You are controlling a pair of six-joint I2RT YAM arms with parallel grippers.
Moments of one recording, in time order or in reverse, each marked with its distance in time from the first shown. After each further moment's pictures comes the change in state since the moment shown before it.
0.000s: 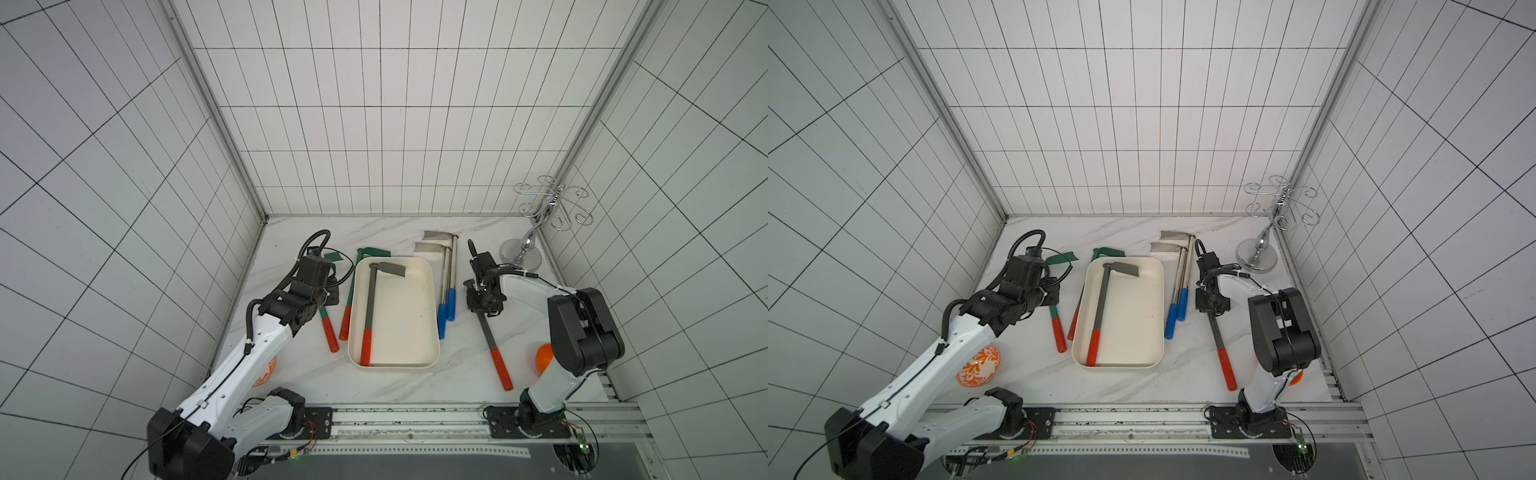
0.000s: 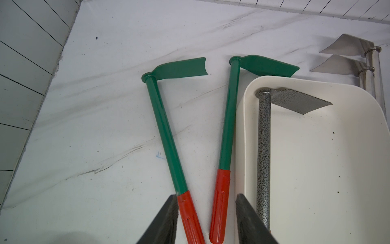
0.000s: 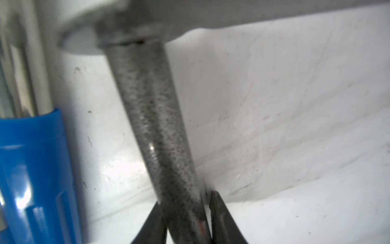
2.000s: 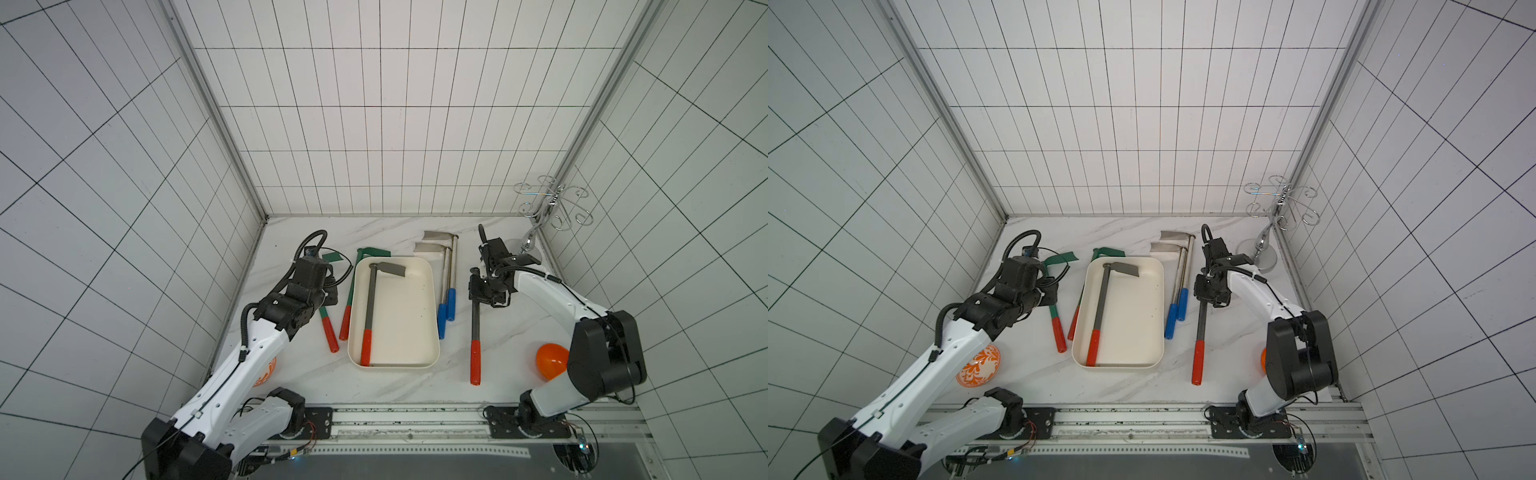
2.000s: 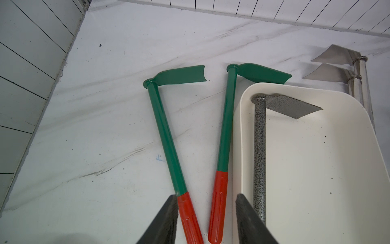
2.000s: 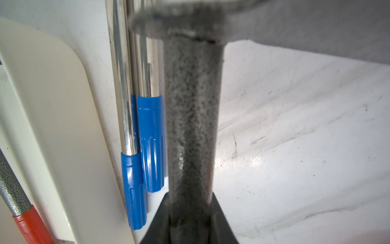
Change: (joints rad) left arm 0.000 -0.040 0.000 0.000 0.001 0.000; right arm 0.009 -0.171 0.122 -0.189 -0.175 0.122
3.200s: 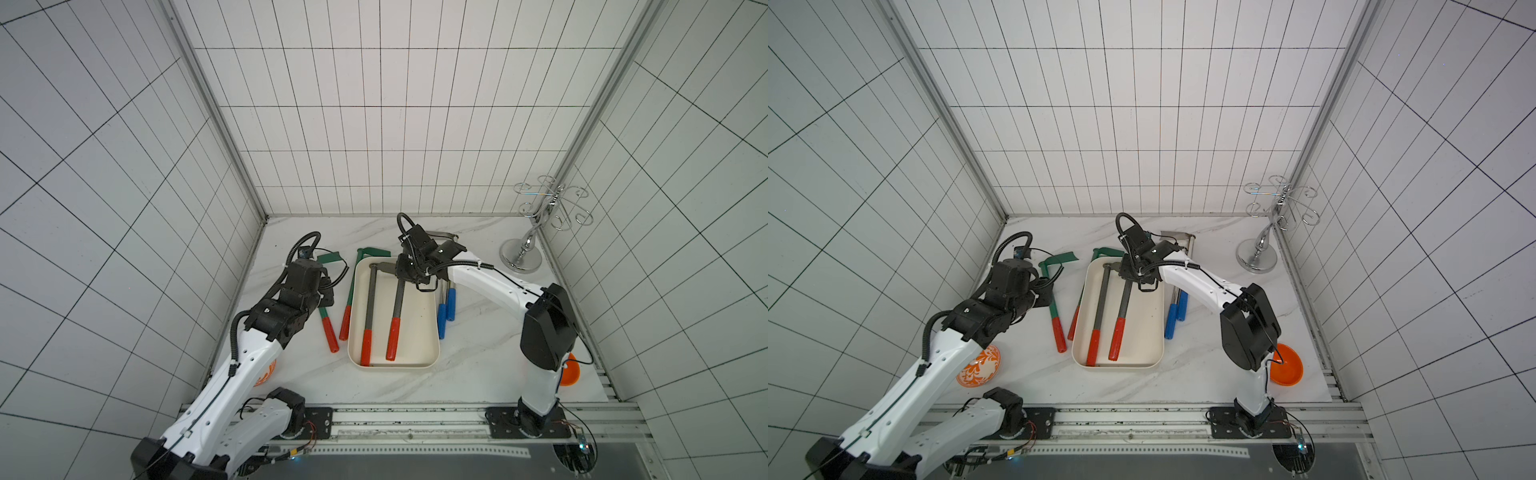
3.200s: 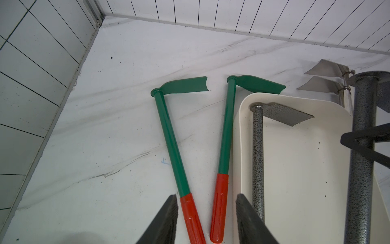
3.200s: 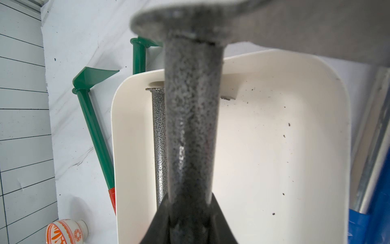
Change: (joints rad) left arm 0.000 -0.072 0.002 -0.018 -0.021 0.004; right arm 0.477 0.336 0.489 0.154 0.124 0.415
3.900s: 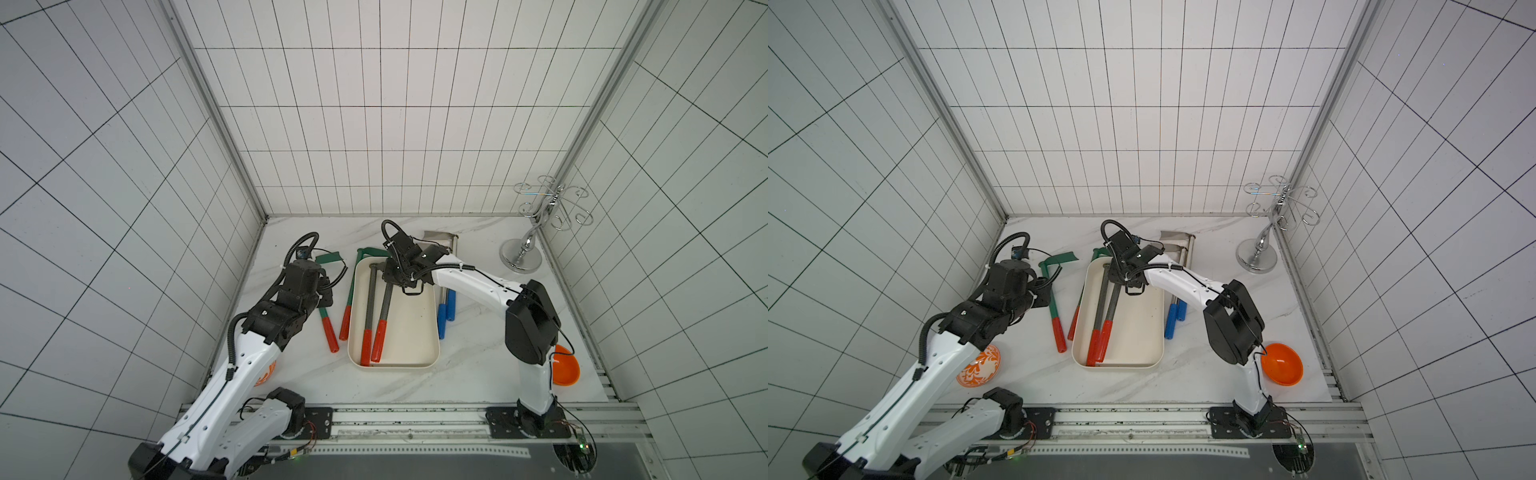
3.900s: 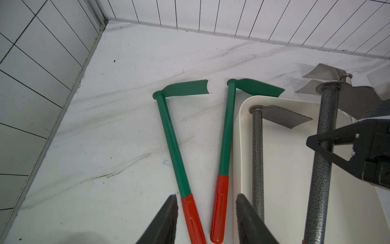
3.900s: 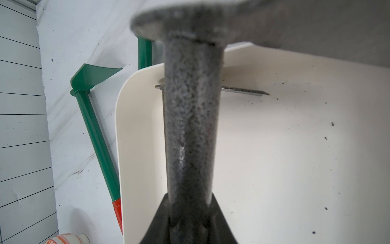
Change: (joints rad) left arm 0.000 -0.019 0.000 -0.001 -0.007 0.000; right arm 0.053 0.101 0.054 0.038 0.034 0.074
